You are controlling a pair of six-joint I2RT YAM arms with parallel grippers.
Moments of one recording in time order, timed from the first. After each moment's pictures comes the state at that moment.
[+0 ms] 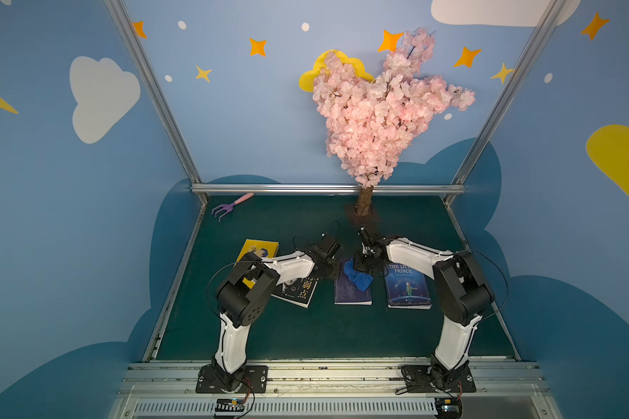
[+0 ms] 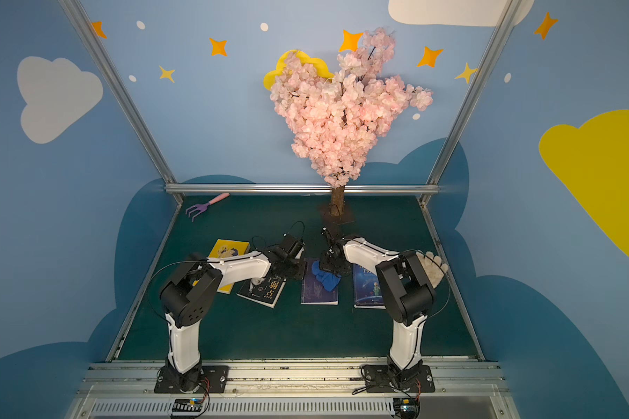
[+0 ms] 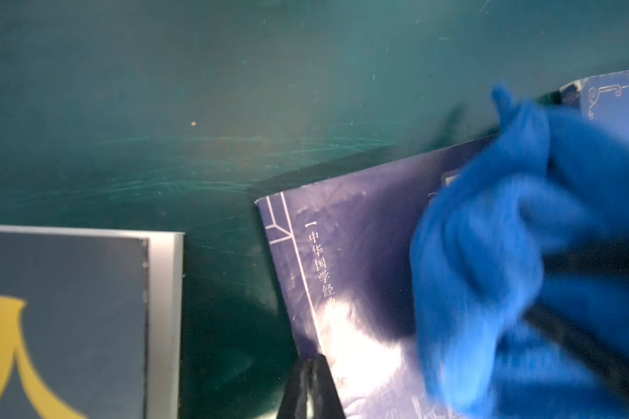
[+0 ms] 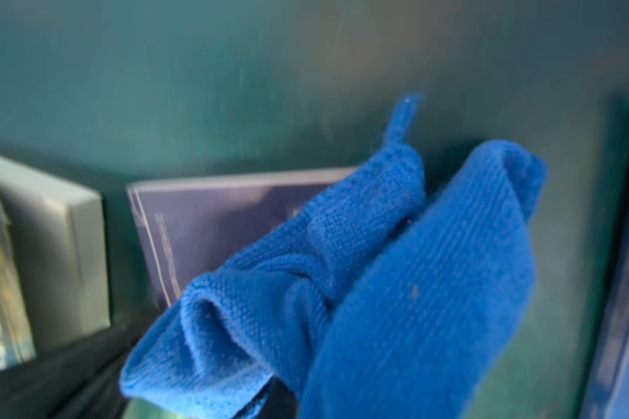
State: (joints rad) left arm -0.70 1.98 1.24 -0.31 0.09 -0.49; right arm 0.53 1.90 1.26 -0.60 -0.09 0.62
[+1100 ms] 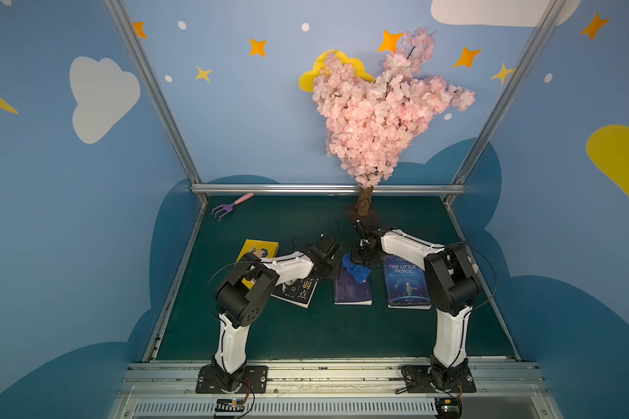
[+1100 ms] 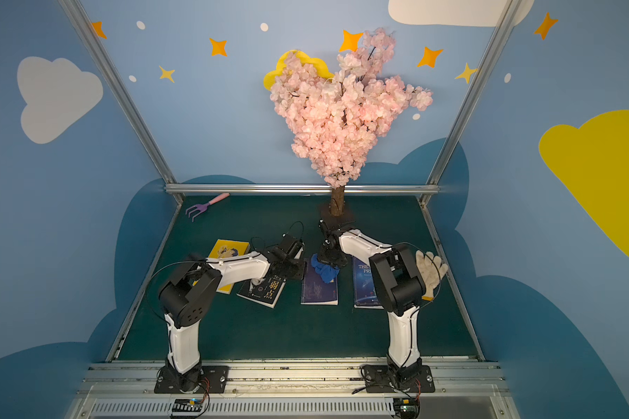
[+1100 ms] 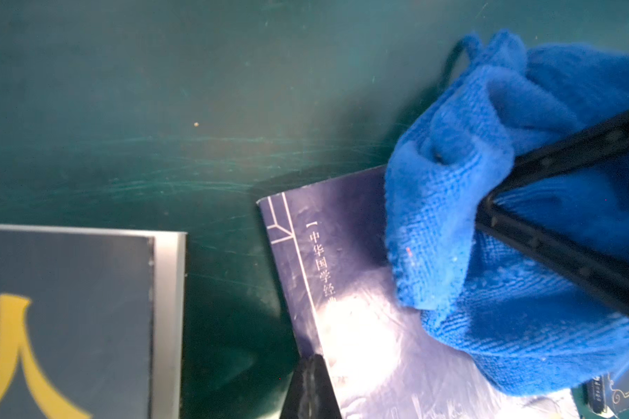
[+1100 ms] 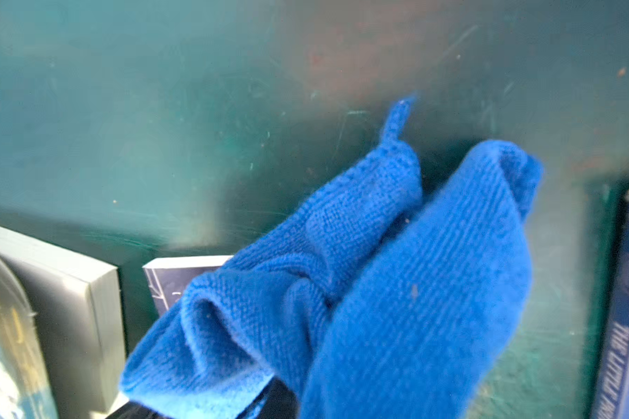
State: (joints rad) left arm -0.69 1.97 1.22 -0.29 0.10 -0.50; right arm 0.55 2.00 1.41 -0.69 -0.05 0.66
